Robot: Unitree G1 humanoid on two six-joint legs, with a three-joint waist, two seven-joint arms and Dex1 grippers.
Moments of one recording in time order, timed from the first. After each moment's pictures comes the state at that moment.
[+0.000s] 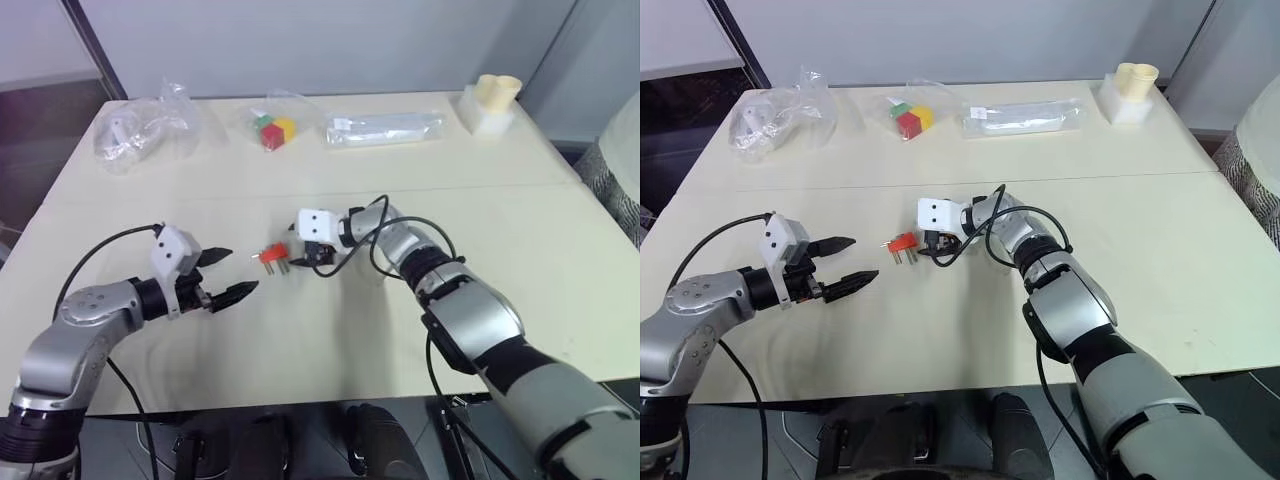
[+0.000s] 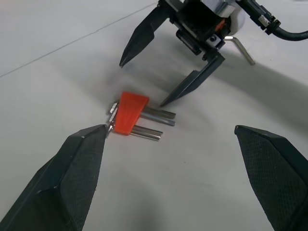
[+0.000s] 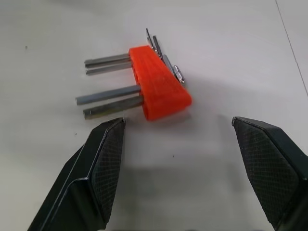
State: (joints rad) left arm -0.12 0.73 0.15 -0.32 -0.53 0.56 -0.82; right arm -1.20 -0.11 0.35 1.31 -0.27 -0.41 0.92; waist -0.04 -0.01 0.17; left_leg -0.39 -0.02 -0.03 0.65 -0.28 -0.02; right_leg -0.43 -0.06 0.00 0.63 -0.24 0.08
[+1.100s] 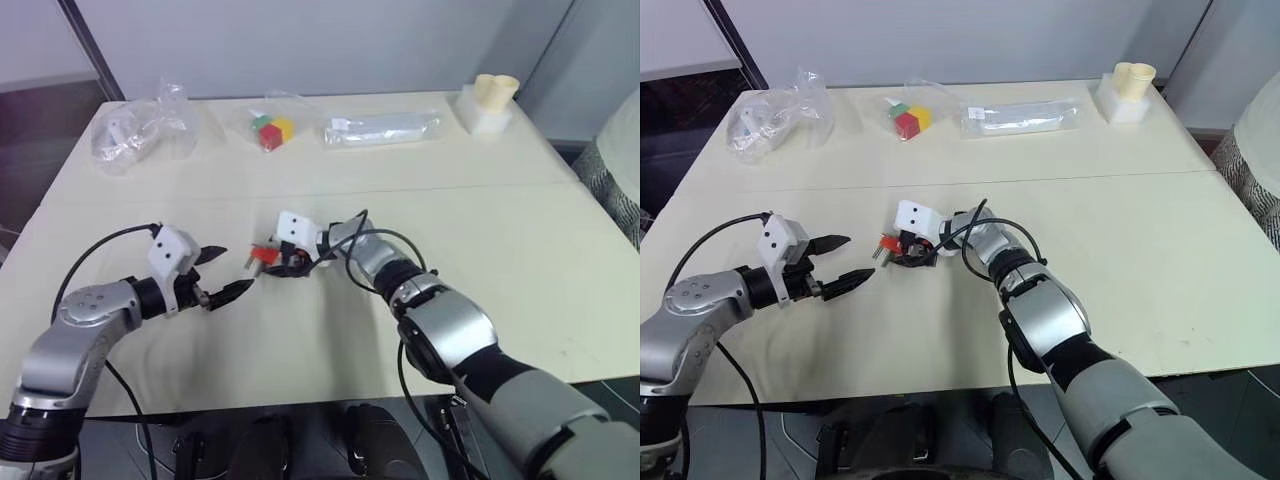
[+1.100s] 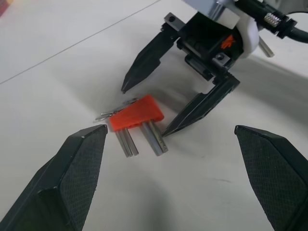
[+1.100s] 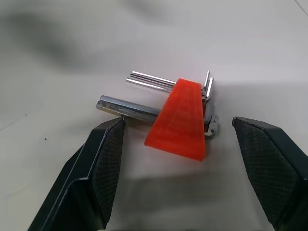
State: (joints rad) left arm -0.12 0.73 0.15 -0.29 -0.48 0.52 -0.81; right arm -1.17 0.02 0.22 1.34 -0.26 -0.27 0.89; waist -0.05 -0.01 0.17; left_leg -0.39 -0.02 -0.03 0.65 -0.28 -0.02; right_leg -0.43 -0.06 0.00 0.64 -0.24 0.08
